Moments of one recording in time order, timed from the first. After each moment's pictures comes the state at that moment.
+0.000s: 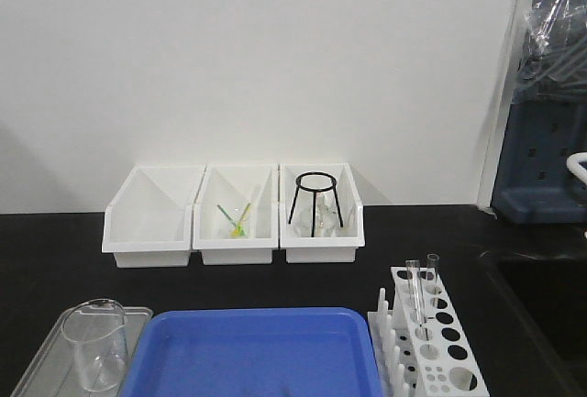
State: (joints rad) left arm -0.17 -0.01 0.03 0.06 0.33 -0.05; right arm 0.02 -0.01 0.03 -0.18 0.27 0.15
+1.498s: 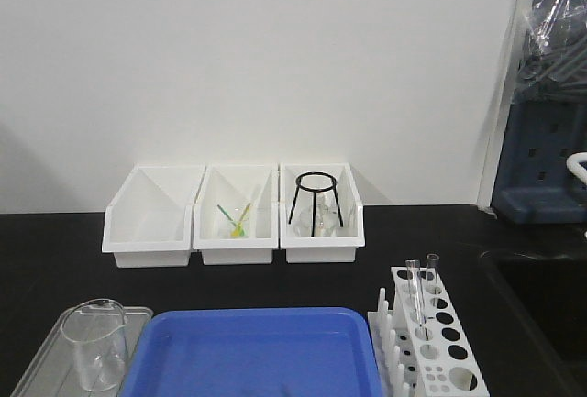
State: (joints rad) left arm -0.17 -0.01 0.03 0.06 0.33 -0.05; right arm -0.12 -0.01 0.03 -0.15 0.32 0.15
